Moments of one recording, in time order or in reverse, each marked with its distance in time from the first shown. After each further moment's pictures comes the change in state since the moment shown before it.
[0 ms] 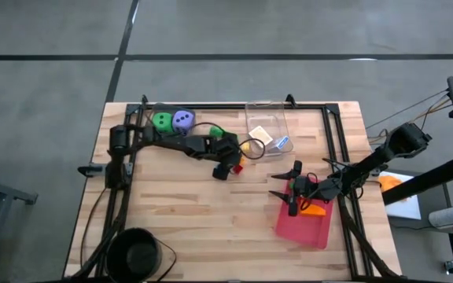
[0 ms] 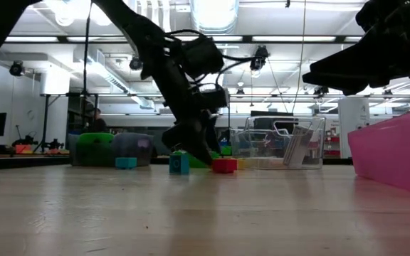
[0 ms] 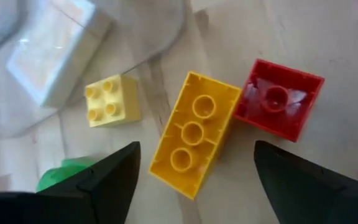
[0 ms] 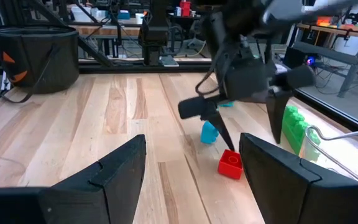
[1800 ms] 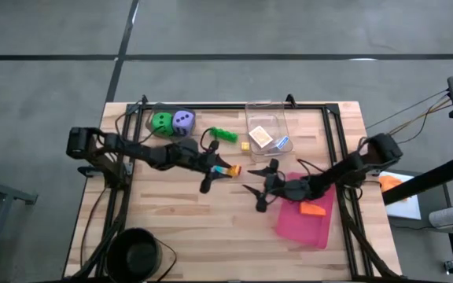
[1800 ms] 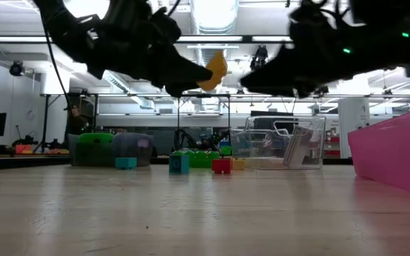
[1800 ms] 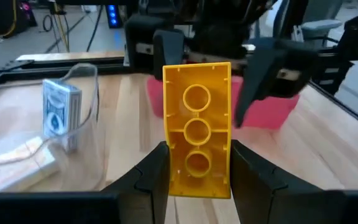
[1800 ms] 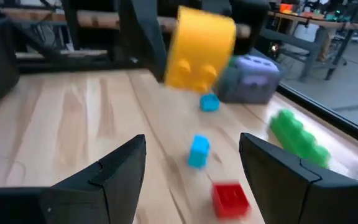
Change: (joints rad) left arm -0.075 -0.398 -0.572 0.883 0.409 -0.499; right arm -0.166 0.379 0.339 -0.010 -0.019 0.003
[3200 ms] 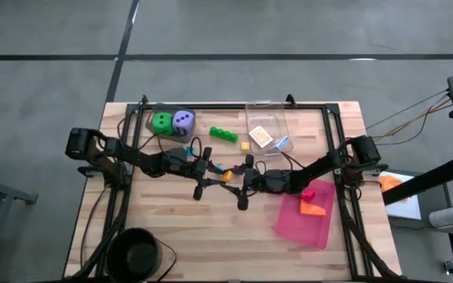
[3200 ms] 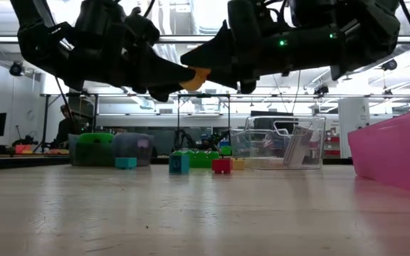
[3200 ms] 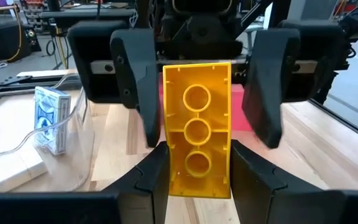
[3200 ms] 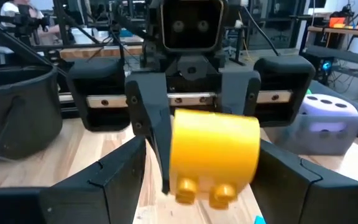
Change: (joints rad) left arm -0.068 -0.001 -0.171 0.276 -0.053 -0.021; right arm -0.143 0.196 0.251 0.092 -0.311 -0.020
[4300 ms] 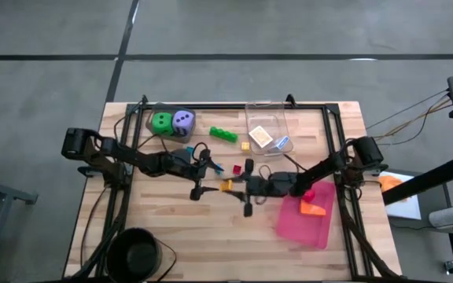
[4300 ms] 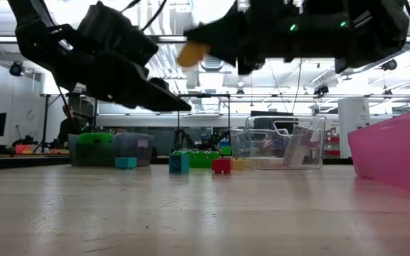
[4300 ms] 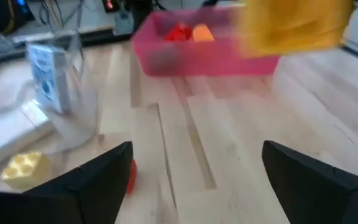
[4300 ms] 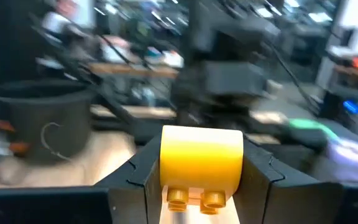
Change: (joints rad) left arm 0.001 -0.042 -0.003 -0.228 -0.030 0.127; right arm 0.043 -0.017 -0.017 0.119 -0.082 -0.133
